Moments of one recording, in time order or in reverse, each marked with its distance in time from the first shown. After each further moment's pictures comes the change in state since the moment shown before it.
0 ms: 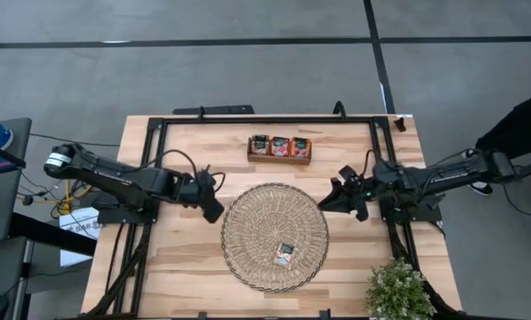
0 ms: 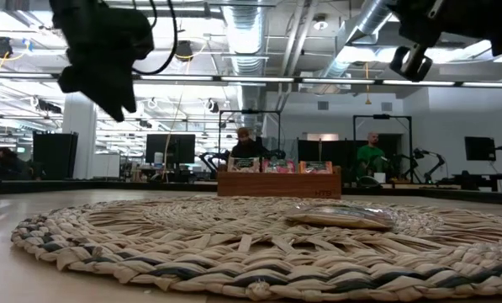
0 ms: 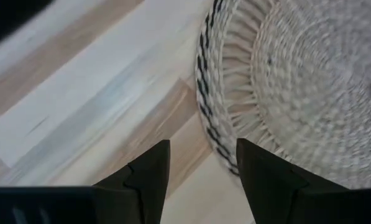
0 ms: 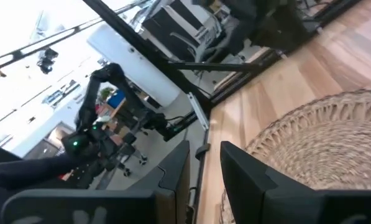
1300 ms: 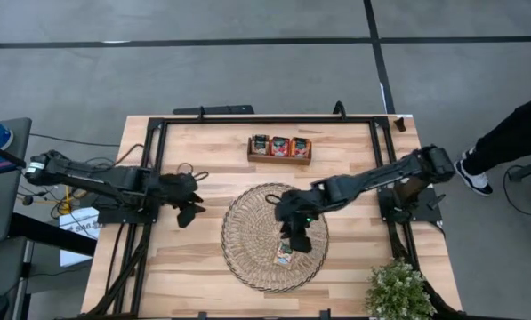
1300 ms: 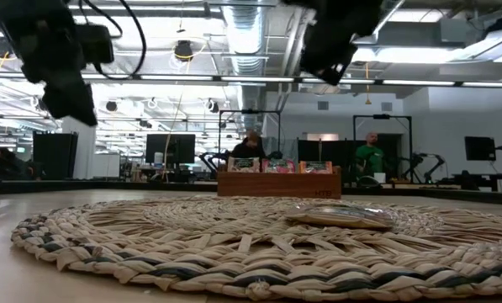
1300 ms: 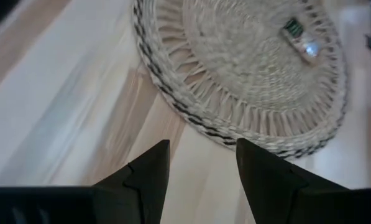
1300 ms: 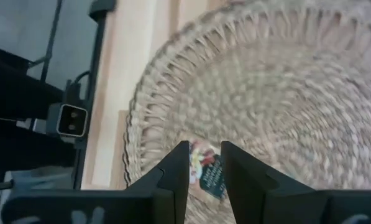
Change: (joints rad) left arm 0.061 -0.461 -0.359 0.230 0.249 0.366; right arm 0.125 0.891 0.878 -0.842 0.035 -0.474
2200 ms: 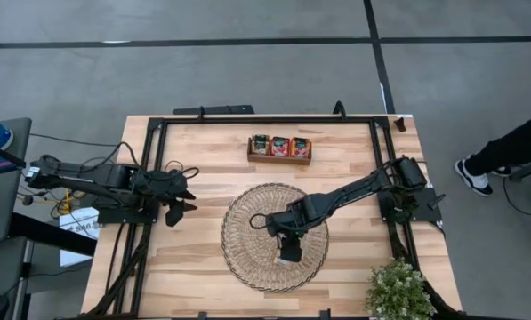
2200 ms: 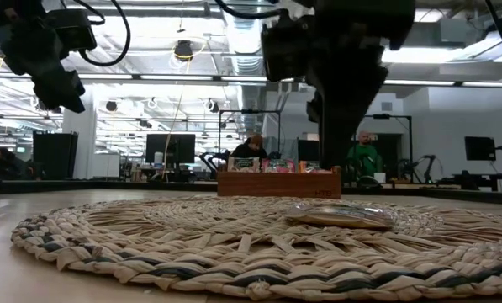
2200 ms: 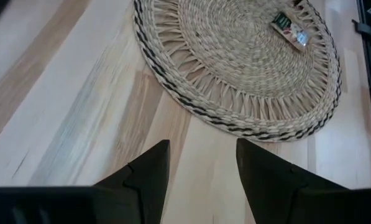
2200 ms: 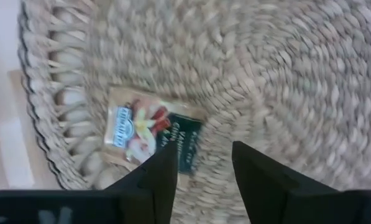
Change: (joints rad) left arm 0.000 -0.186 0.000 -0.139 0.000 0.113; right arm 0.054 0.275 0.158 -0.249 0.123 0.125
